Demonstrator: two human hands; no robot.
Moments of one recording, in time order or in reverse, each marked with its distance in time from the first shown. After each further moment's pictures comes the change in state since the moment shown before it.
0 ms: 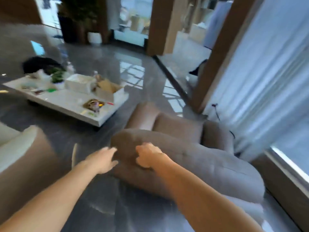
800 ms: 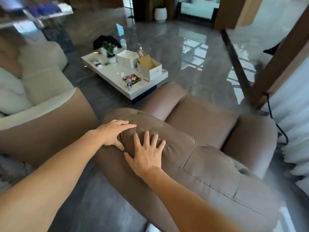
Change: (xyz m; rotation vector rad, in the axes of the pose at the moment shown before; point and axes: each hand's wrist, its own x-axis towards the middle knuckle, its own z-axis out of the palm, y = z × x) left_hand 0.045 0.242 0.037 0.048 -0.083 -0.198; right_hand -0.081 0.229 0.071 0.104 0.319 -0.285
